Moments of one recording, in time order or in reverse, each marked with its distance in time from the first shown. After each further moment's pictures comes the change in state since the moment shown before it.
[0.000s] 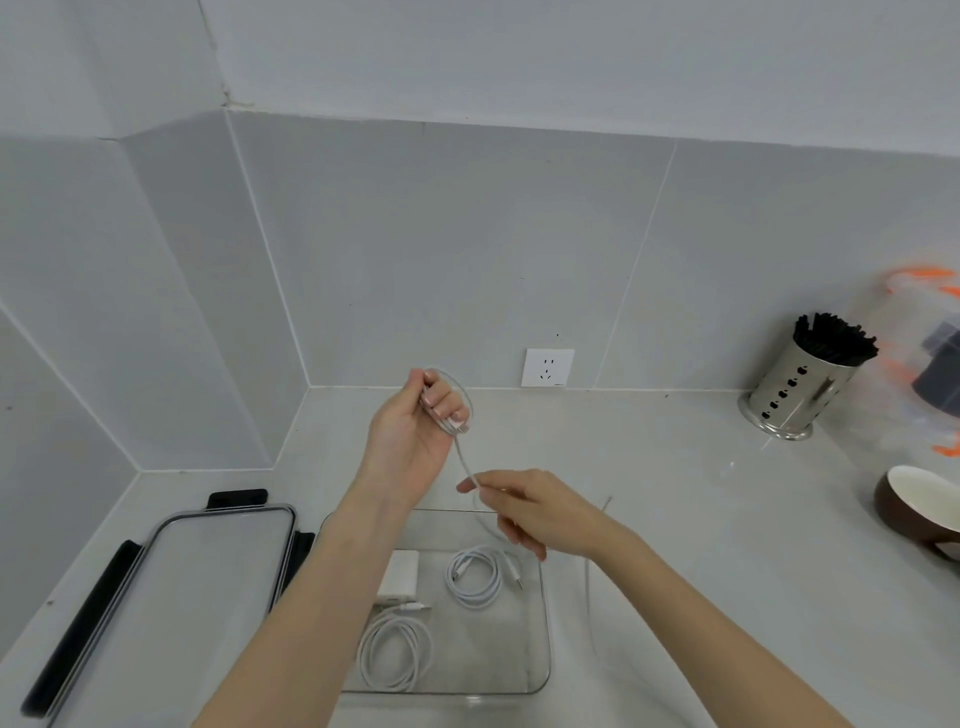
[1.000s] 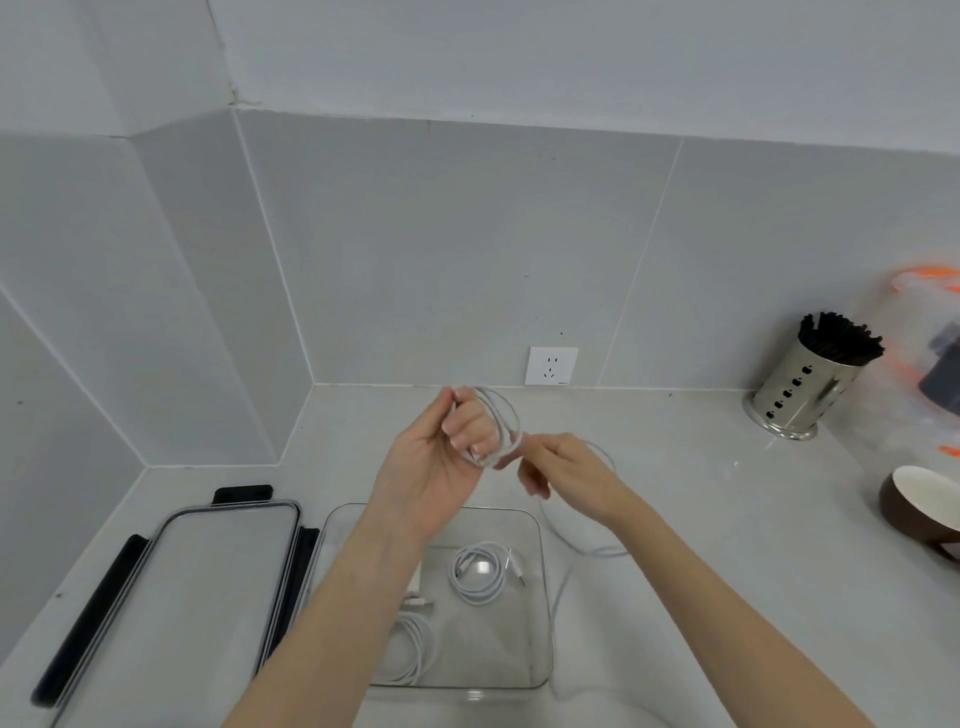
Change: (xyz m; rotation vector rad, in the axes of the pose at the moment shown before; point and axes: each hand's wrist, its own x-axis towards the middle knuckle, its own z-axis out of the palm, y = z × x) left_hand -0.028 -0.008 0.005 -0.304 -0.352 -0.261; right_hand 0.003 -0.003 -0.023 0.115 0.192 -0.028
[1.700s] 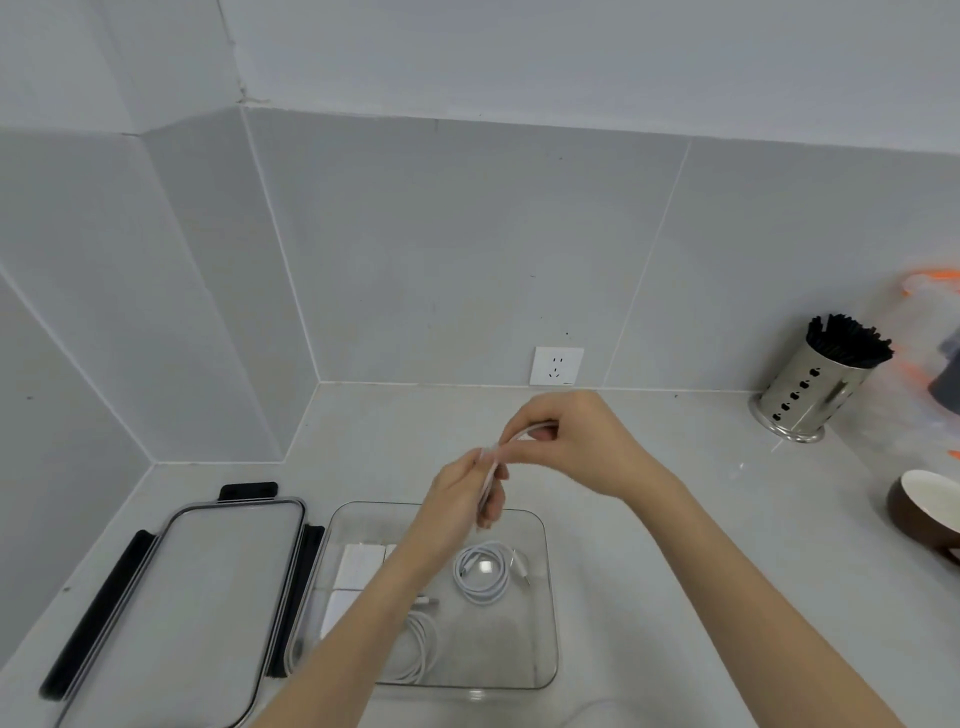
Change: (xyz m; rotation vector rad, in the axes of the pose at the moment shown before) left_hand -0.014 -0.030 -0.036 1.222 0.417 0.049; right_hand -0.005 -0.049 -0.015 -0.345 0.094 -0.249
